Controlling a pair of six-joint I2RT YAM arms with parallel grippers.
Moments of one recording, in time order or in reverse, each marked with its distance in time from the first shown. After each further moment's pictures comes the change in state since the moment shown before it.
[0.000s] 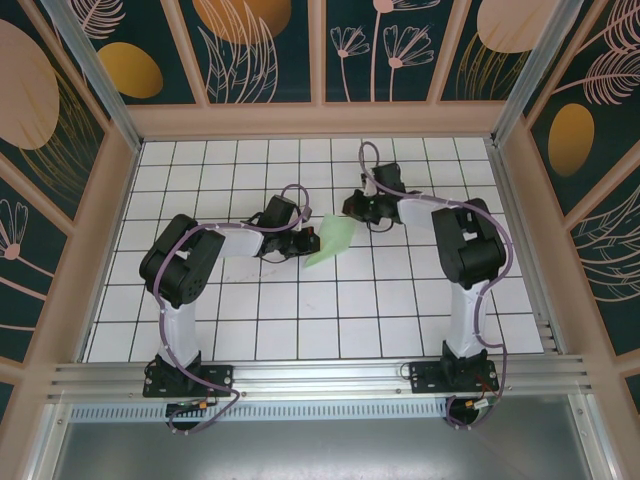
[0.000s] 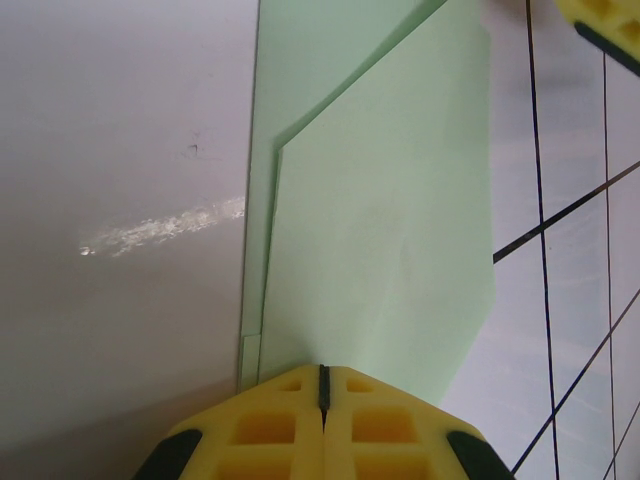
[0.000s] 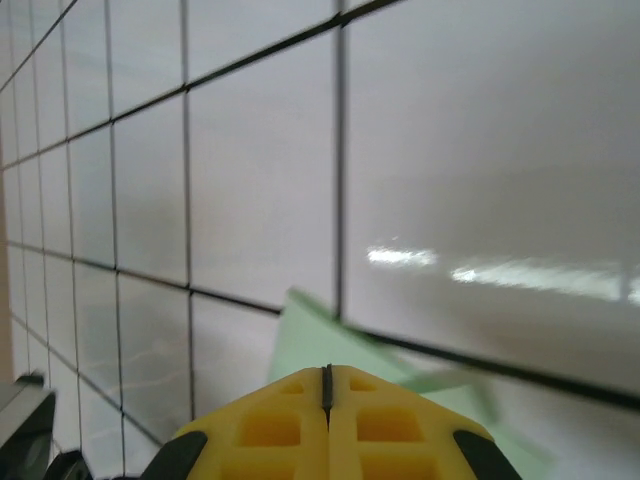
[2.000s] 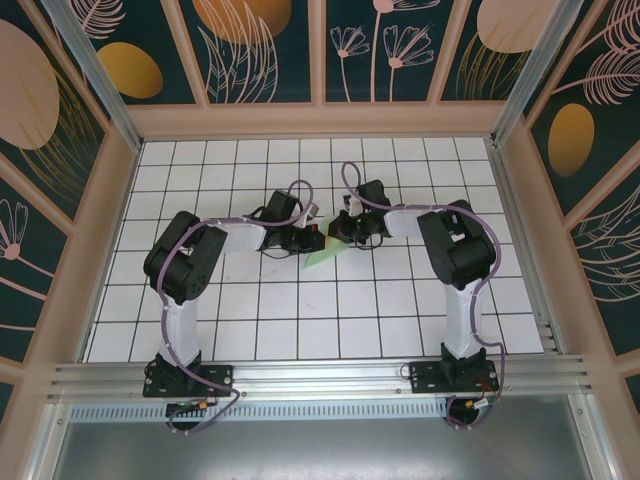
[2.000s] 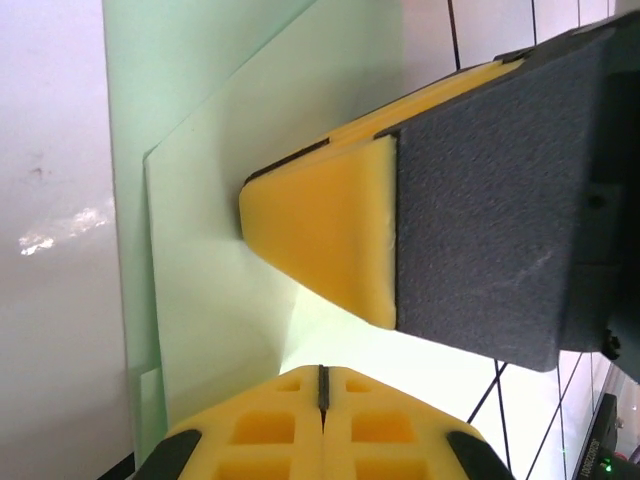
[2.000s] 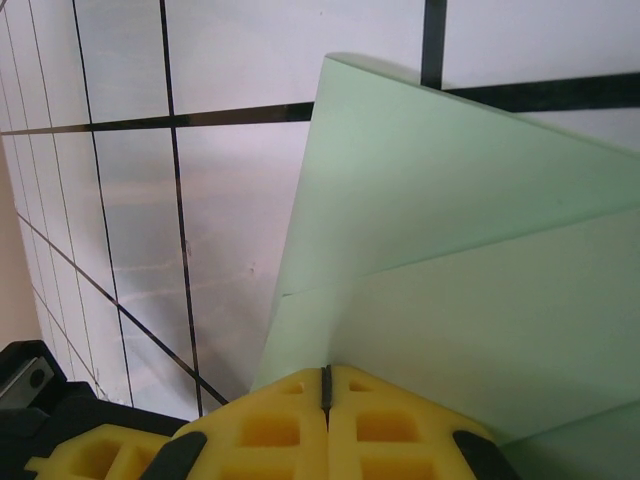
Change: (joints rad) left arm 0.004 0.032 0.074 -0.049 0.142 0.056; right arm 0.074 0.046 -0.065 0.003 -0.100 0.034
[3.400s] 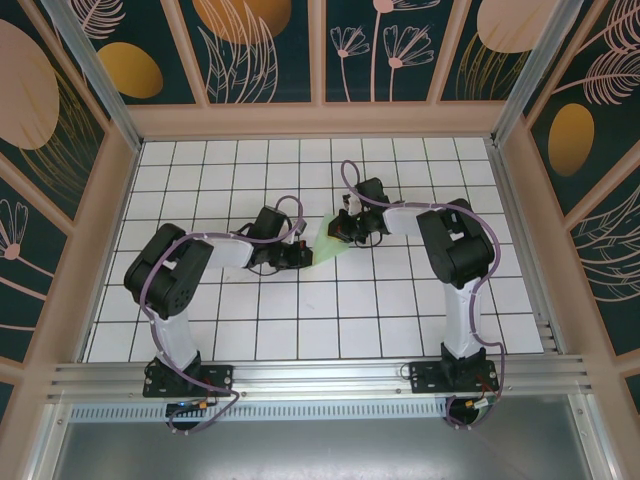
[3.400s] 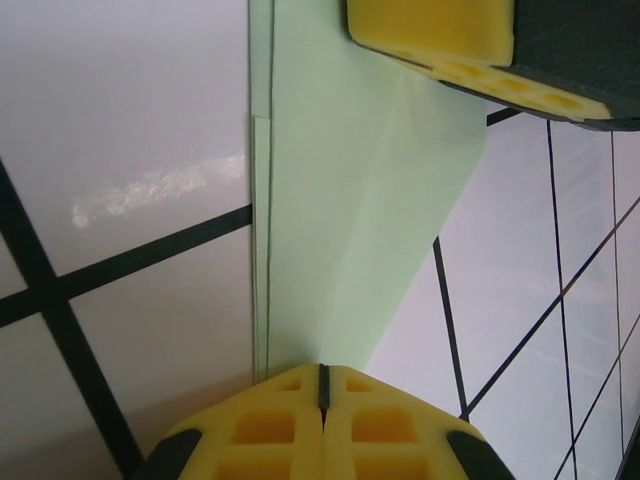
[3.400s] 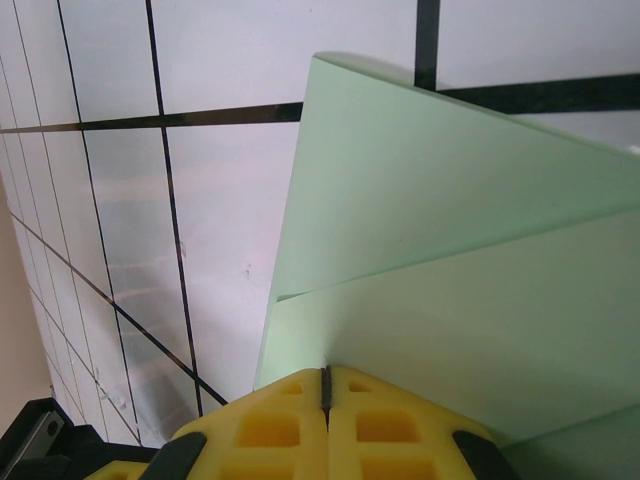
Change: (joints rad) left arm -0.001 -0.150 -0.232 0.041 -0.074 0.026; right arm -0.001 0.014 0.039 -0.063 -0.003 -0.006
